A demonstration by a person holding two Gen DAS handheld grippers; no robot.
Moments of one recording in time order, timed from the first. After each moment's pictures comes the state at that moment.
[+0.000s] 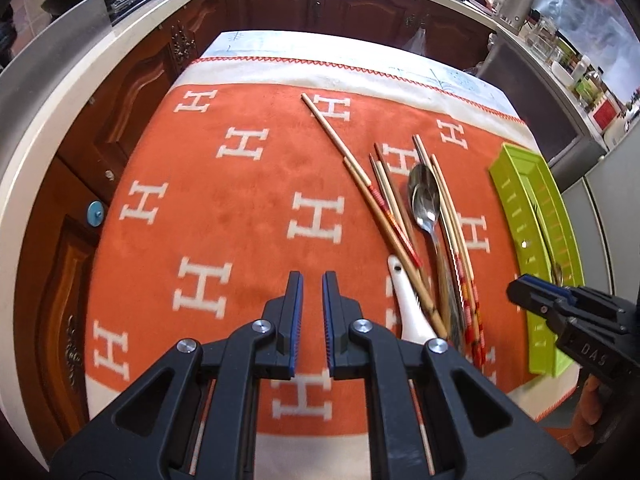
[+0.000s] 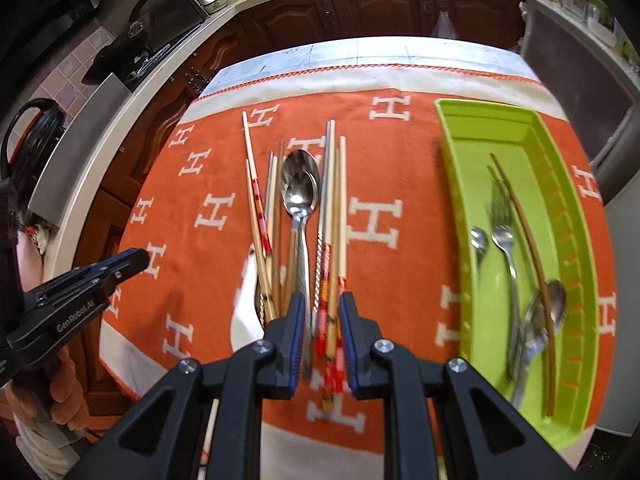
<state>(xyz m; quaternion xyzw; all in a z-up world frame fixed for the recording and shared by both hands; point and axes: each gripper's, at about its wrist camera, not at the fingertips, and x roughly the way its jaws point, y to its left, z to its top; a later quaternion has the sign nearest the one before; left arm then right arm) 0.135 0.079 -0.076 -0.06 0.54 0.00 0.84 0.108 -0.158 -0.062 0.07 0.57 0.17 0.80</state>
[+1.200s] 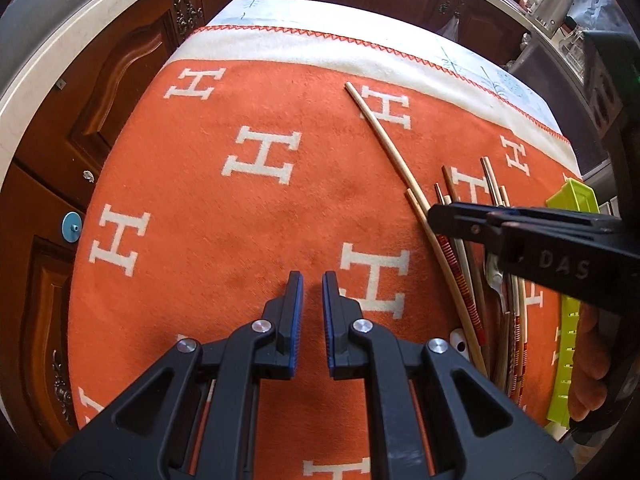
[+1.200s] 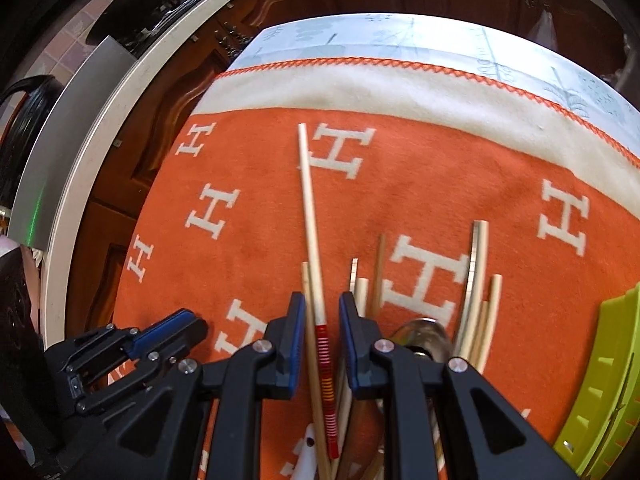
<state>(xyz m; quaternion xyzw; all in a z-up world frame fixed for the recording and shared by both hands) 0.212 0.118 -0.139 -0.08 0.57 0.02 0.82 0.242 -0.044 -0.107 0.02 0.62 0.26 0.74</state>
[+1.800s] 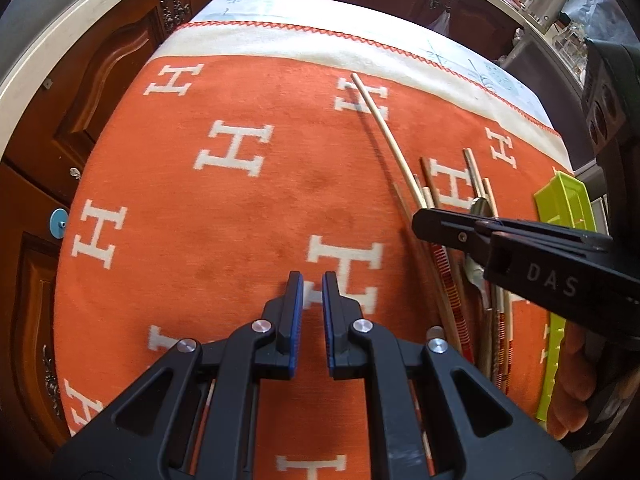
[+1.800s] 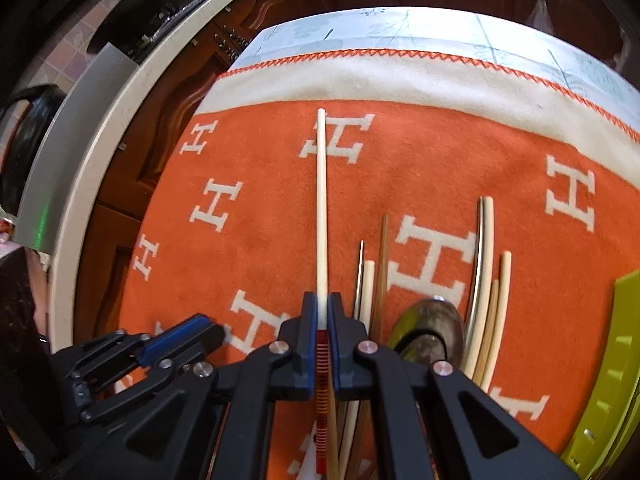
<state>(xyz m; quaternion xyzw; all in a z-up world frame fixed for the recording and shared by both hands) 0.214 0.098 -0.137 -0.09 0.58 0.00 0.81 0.233 -0.059 -0.109 0.07 0.61 0.26 0.75</state>
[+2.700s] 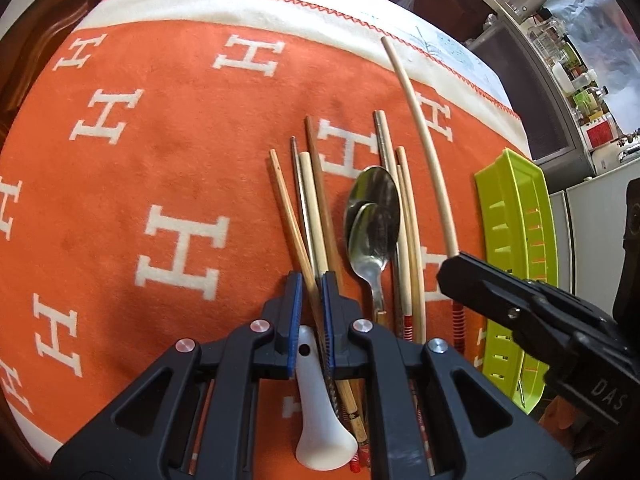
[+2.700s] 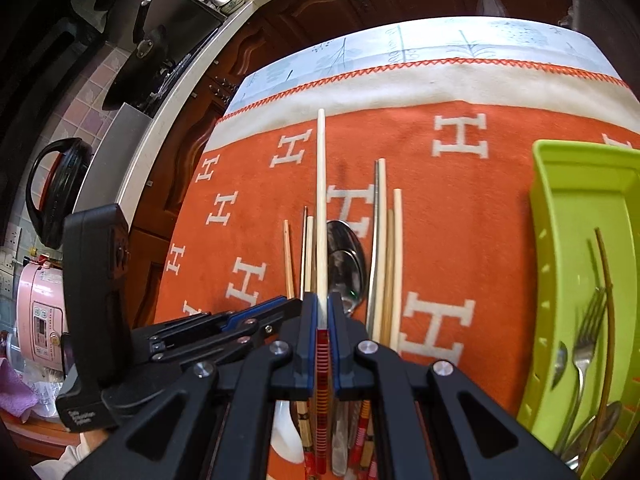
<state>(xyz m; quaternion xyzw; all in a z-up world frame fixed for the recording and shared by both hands) 0.225 0.020 -0.153 -0.15 0.61 -0.06 0.78 0.190 -0.144 -0.083 0.15 0.58 0.25 0.76</state>
